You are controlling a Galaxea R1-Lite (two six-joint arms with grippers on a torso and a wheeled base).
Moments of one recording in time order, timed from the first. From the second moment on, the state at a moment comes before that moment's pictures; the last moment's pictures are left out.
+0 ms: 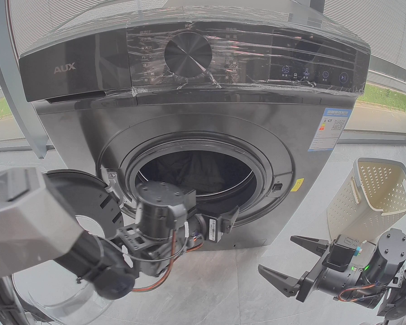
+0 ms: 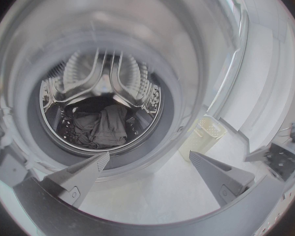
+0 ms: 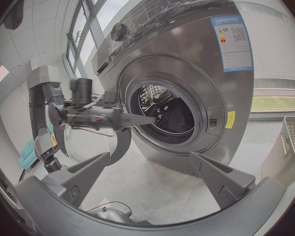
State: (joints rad) left arm -0.78 2.02 -0.75 -1.02 0.22 -0.20; right arm 0.85 1.72 -0.02 -1.53 -0.11 0.19
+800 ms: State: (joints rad) left arm -0.84 1.07 -0.04 -1.03 0.26 -0.20; right arm 0.82 1.43 -0.02 -1.41 -0.26 0.22
